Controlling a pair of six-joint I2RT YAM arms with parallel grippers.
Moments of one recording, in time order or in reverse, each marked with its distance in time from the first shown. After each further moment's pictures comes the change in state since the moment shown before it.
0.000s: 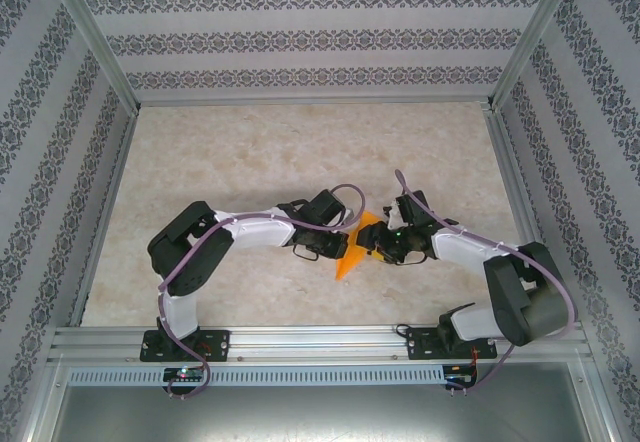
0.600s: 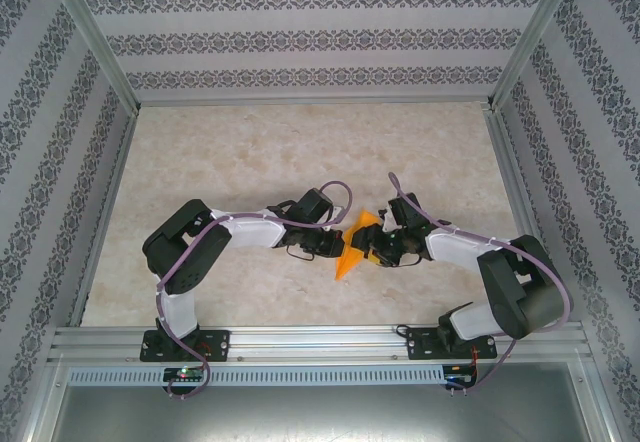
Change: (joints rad) left arm 0.055 -0.013 -0.097 0.159 0.135 -0.092; right arm 0.055 0.040 -0.007 0.056 0.023 0.075
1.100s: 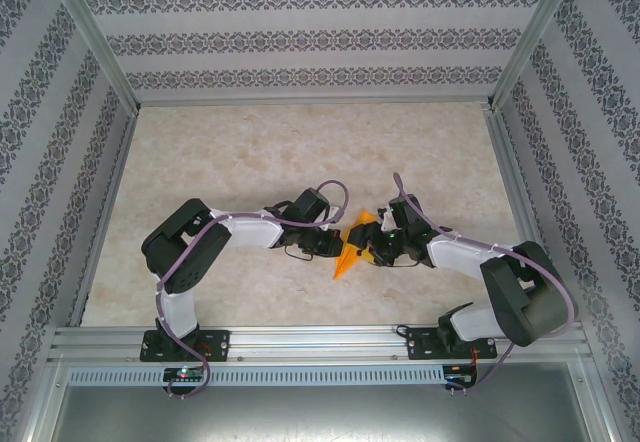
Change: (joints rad) left arm 0.017 -0.001 -0.027 0.044 0.048 -0.030; right arm 0.017 -0.041 -0.054 0.150 -0.047 0.143
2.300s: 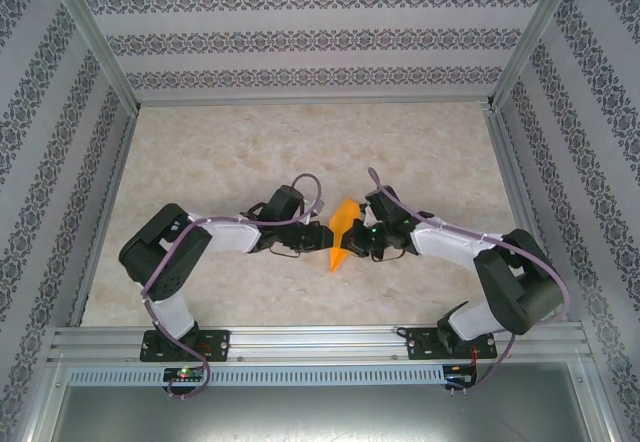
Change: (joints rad) left arm 0.111 -0.139 -0.188 0.216 0.126 -0.194; right arm 0.149 0.091 0.227 -0.246 0.134 -0.094
